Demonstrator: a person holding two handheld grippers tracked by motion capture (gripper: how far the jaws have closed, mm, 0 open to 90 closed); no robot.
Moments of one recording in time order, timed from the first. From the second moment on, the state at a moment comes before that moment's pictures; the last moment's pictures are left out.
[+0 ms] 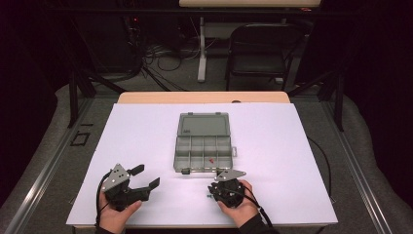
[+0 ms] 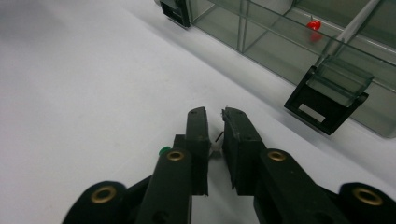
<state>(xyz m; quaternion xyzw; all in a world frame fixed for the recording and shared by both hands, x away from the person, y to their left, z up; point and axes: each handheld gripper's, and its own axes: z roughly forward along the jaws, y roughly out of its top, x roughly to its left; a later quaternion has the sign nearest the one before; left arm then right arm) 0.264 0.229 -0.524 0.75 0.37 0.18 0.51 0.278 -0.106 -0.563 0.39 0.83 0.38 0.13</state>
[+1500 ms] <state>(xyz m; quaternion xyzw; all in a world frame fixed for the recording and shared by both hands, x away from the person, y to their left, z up) 0.263 0.229 -0.523 0.75 0.37 0.19 0.51 0.305 -0.111 -0.498 0.36 0.82 0.43 0.15</state>
